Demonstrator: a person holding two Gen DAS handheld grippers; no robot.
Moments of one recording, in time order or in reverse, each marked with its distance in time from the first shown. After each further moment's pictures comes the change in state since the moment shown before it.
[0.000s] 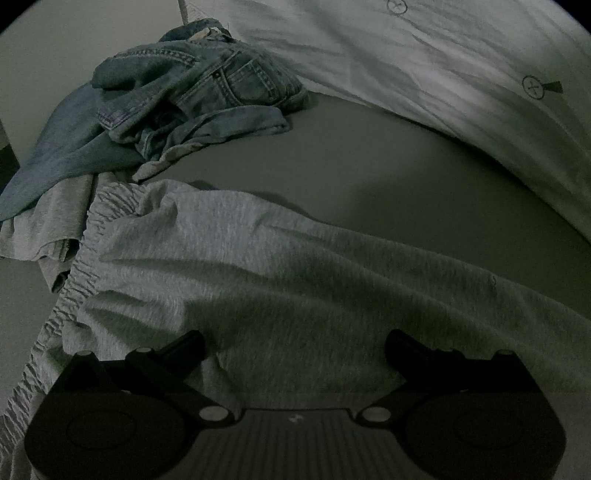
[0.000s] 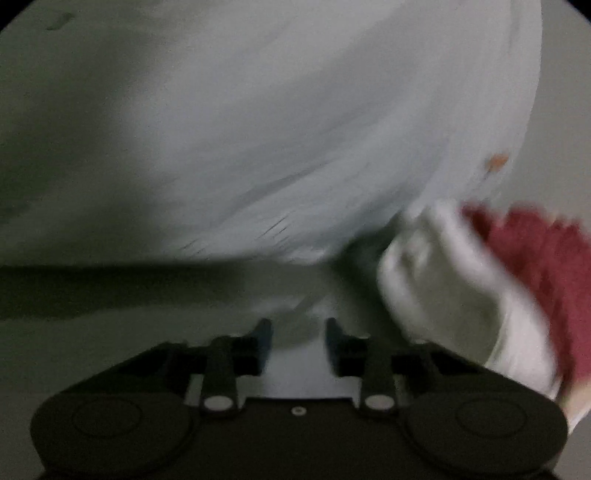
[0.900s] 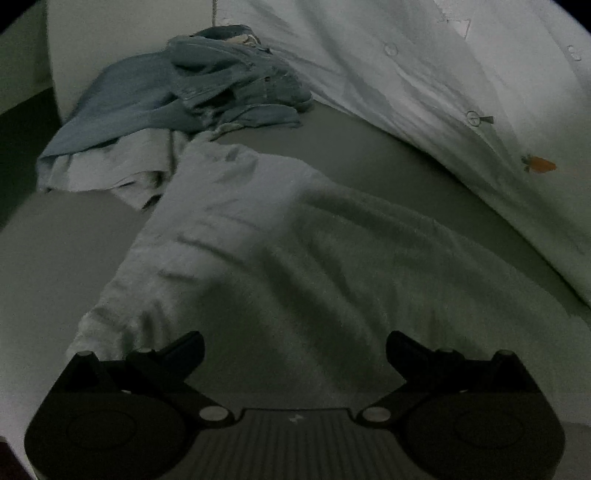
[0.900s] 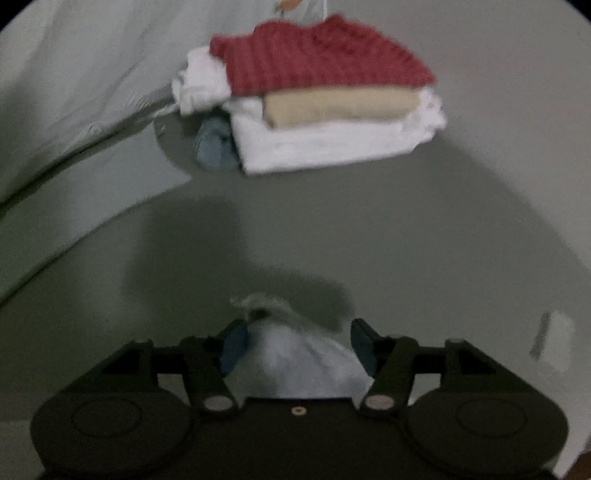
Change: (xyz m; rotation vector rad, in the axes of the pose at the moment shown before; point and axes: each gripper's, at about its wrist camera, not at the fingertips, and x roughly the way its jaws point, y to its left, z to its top) left arm -0.125 0.111 -0.073 -0.041 0.011 -0.224; right arm -0.169 -0.185 -0.139 0.290 0.358 -0.081
